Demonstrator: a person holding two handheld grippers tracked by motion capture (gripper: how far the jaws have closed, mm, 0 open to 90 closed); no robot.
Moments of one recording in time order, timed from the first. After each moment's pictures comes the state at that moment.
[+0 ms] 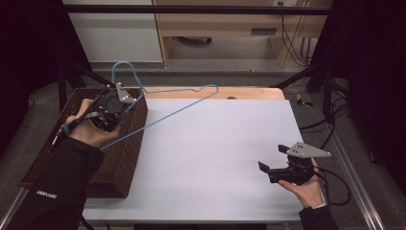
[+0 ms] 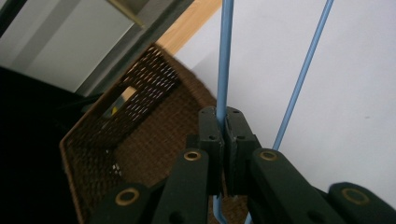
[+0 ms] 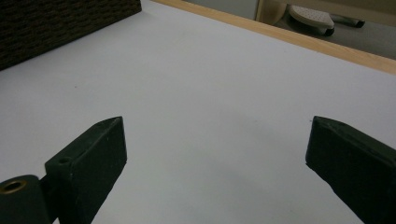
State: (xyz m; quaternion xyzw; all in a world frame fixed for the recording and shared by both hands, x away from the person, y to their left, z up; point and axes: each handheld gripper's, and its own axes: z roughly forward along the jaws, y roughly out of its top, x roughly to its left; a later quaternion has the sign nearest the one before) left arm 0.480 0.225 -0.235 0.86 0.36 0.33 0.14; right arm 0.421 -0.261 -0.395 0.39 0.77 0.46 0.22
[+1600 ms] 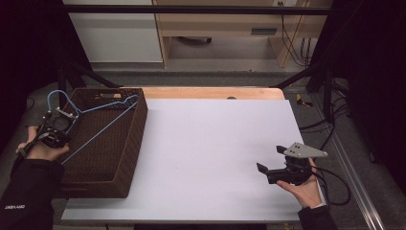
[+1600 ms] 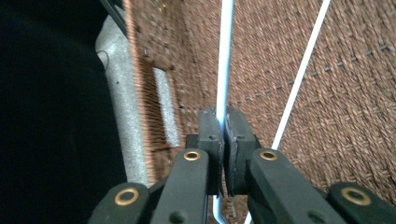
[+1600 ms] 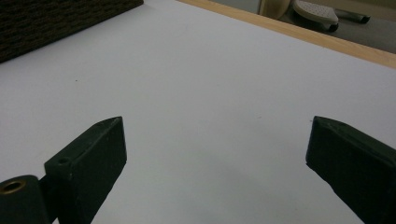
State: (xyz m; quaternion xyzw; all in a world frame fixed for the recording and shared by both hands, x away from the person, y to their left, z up) left arm 0.497 0.375 -0.338 0.79 0.52 0.32 0.02; right arm 0.422 -0.257 -0.398 0.38 0.77 0.45 0.22
